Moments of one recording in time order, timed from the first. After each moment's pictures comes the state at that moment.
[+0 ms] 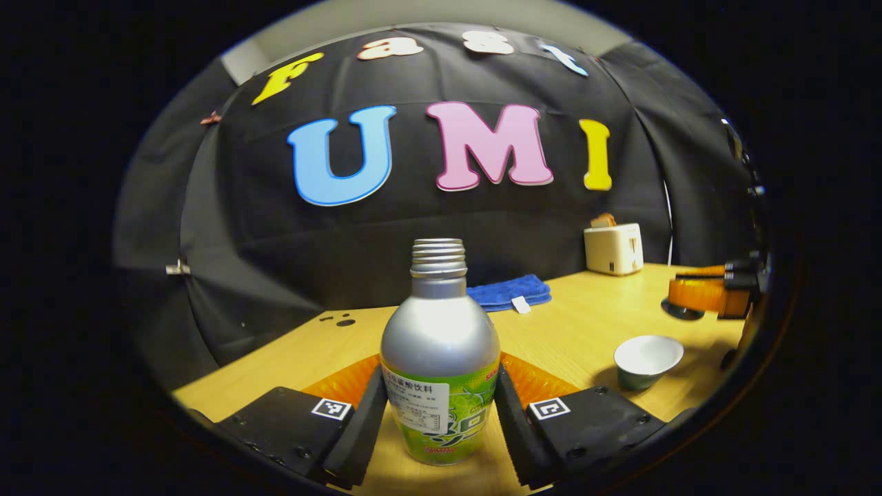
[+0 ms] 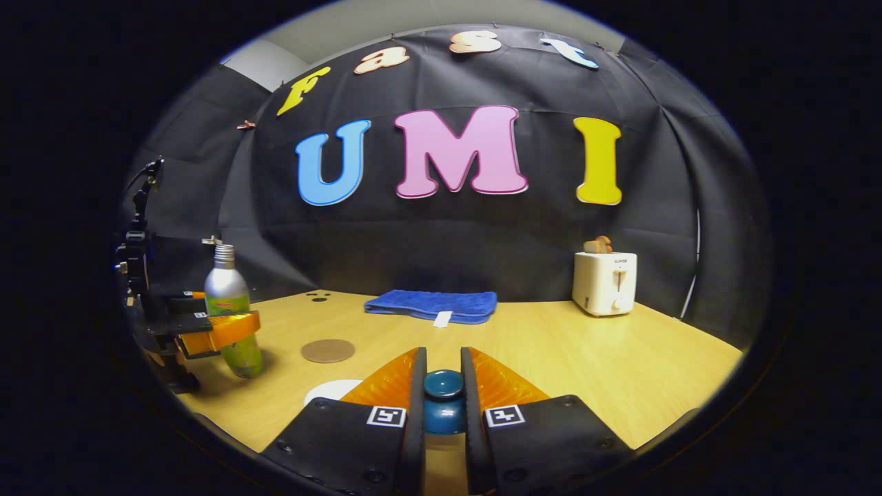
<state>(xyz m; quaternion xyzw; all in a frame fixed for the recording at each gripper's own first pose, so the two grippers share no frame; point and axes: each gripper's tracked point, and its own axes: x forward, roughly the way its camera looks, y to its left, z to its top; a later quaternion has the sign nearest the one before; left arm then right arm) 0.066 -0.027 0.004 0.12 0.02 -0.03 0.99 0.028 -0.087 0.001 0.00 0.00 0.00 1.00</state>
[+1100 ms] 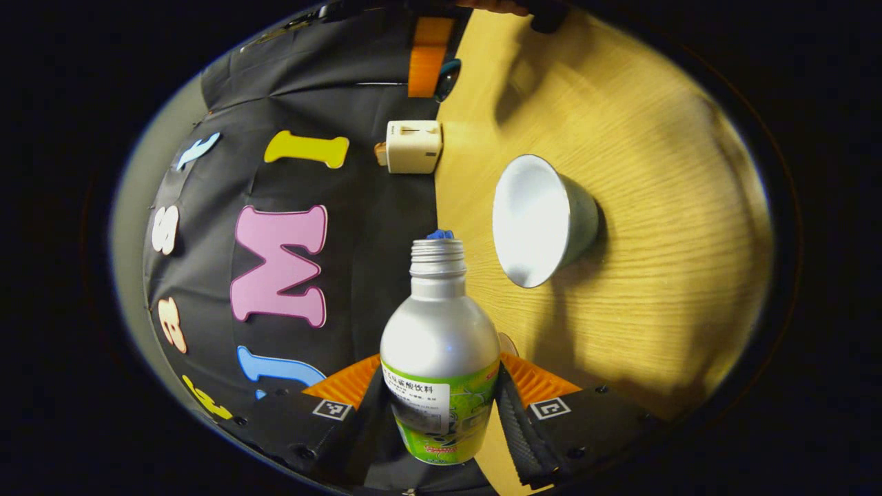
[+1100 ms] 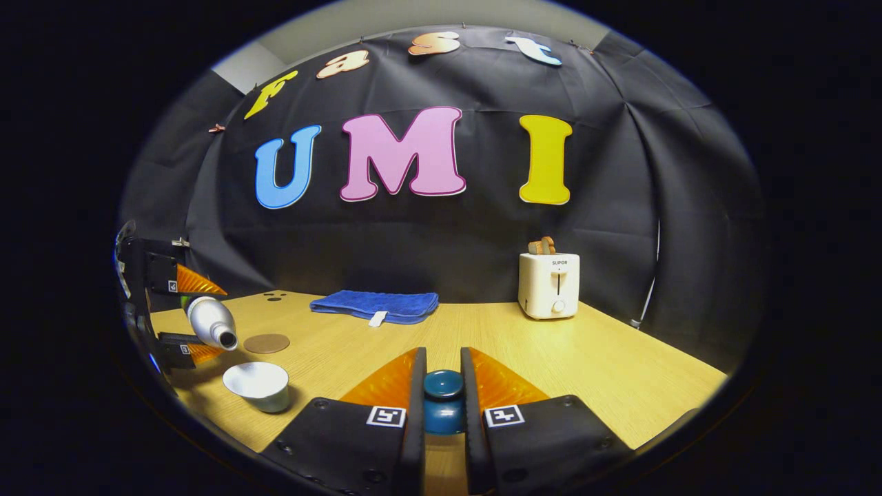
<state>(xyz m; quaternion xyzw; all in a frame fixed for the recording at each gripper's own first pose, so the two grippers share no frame) 0.077 -0.120 -0.019 0.73 0.01 -0.12 0.67 0.015 -0.175 0.005 0.00 0.00 -0.05 1.00</state>
